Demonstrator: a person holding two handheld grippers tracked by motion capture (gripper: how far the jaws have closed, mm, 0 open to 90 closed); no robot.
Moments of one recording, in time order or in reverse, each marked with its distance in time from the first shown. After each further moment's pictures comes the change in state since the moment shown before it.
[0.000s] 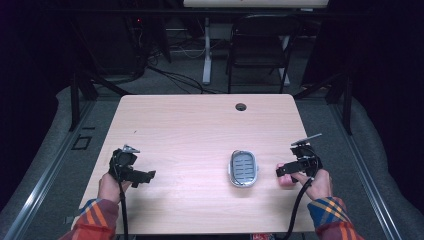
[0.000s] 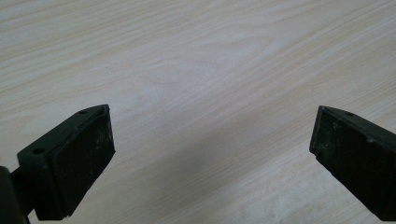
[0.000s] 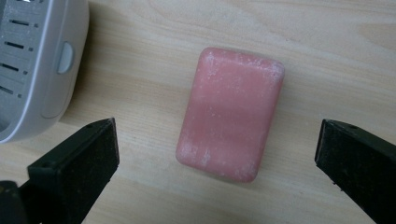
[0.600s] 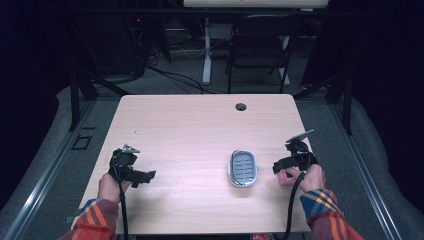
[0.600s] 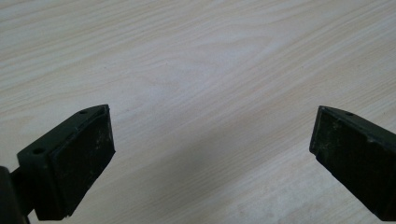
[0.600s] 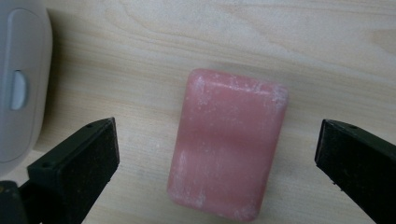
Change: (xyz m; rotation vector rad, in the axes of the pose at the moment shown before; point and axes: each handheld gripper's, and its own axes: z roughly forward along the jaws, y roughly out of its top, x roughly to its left) left arm 0.000 0.000 0.000 -0.003 -0.006 -0.001; right arm 0.001 0.020 0.021 0.076 -0.038 0.041
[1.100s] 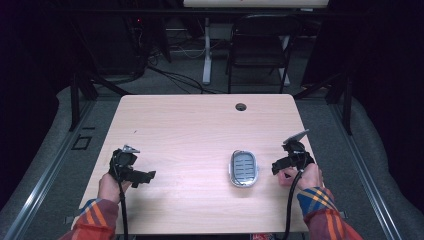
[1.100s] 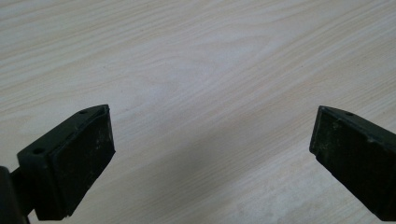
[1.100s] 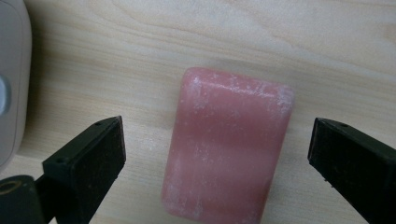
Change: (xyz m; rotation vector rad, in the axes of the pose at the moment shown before) left arm 0.000 0.000 0.000 0.003 -0.003 0.002; right arm 0.002 0.005 0.011 0.040 -0.035 0.000
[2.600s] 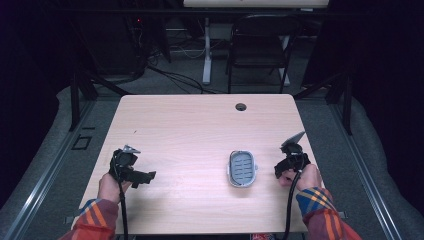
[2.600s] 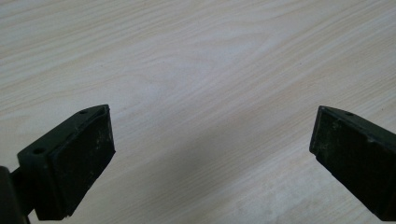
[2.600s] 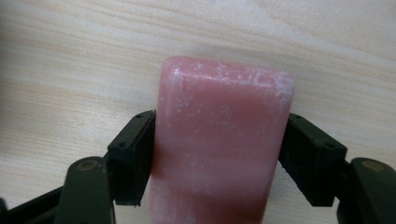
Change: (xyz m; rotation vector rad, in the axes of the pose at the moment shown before) left arm -0.001 0.000 0.000 0.004 -0.003 0.008; right arm 0.000 0.002 0.012 0.073 -0.046 -0.014
